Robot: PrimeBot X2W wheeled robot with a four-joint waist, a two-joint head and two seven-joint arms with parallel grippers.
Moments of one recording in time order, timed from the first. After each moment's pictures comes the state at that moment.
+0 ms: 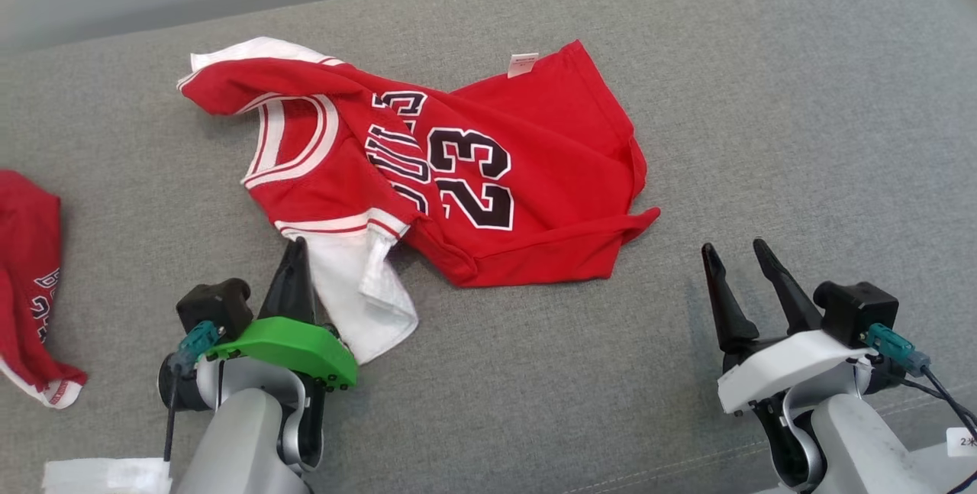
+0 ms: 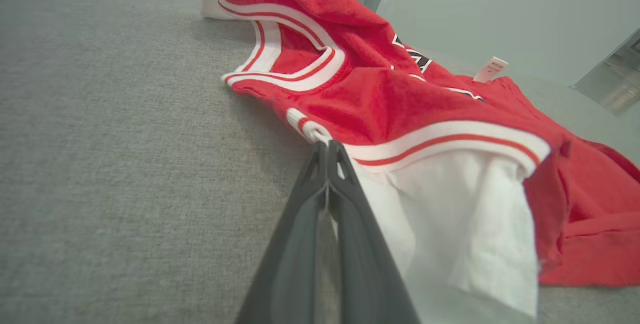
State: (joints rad) left arm -0.37 0.05 -0.21 0.62 -0.46 -0.01 -0.26; right arm -0.22 -0.14 0.16 0.36 0.39 0.13 -0.26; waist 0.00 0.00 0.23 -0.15
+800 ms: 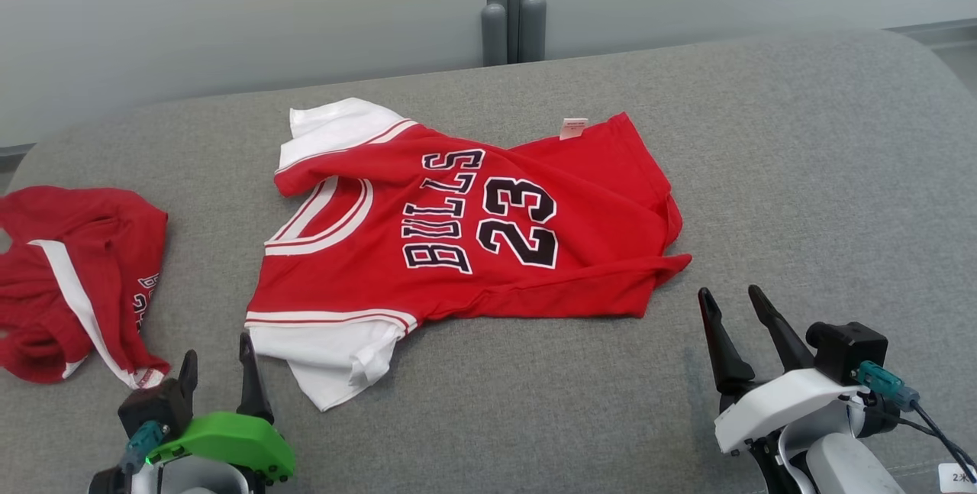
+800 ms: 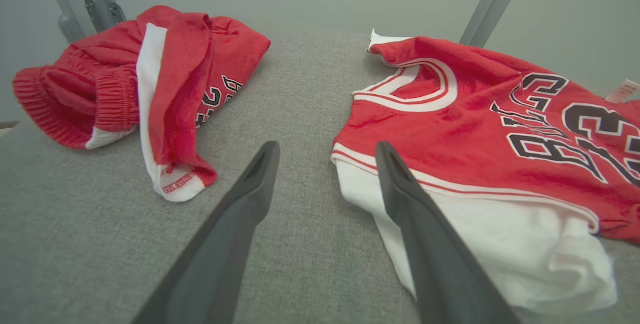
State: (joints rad) left arm -0.18 0.06 0.02 0.59 -0.30 0.02 -0.26; right arm -0.14 -0.12 0.16 0.39 0.39 0.13 -0.26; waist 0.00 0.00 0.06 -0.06
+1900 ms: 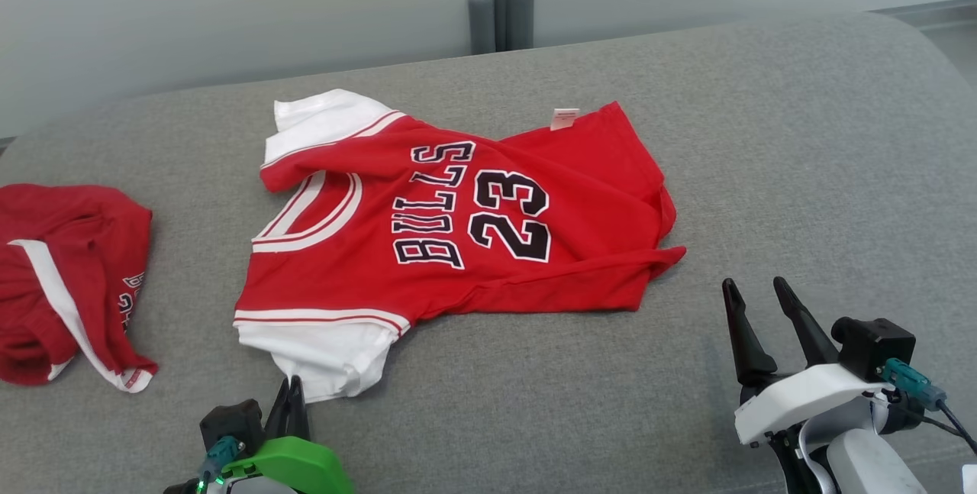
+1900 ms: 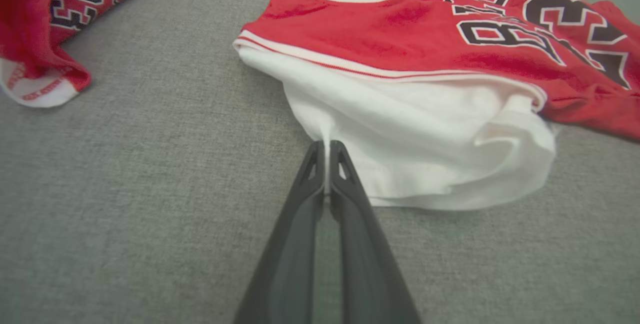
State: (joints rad) left arm -0.15 0.05 -0.18 0.68 -0.40 0.06 -0.26; right arm -0.14 -0.14 0.12 0.37 0.38 0.13 -0.26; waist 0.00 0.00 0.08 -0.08
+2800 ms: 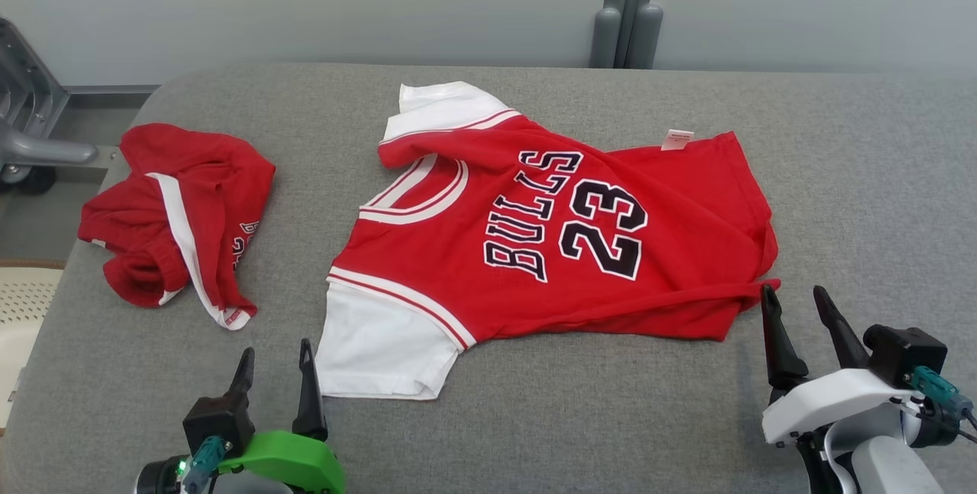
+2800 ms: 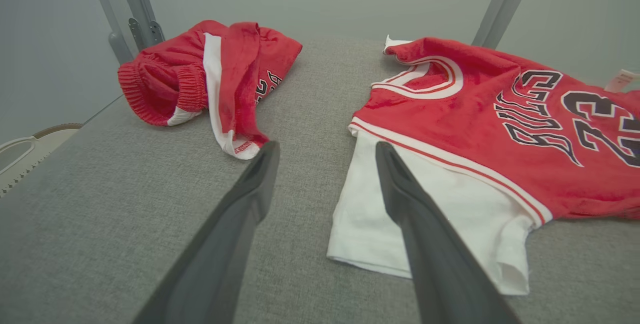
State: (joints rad) left arm -0.07 0.05 -0.12 0.44 -0.25 0.06 -0.26; right arm -0.12 -0.11 -0.01 0.39 0.32 0.13 -0.26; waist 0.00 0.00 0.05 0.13
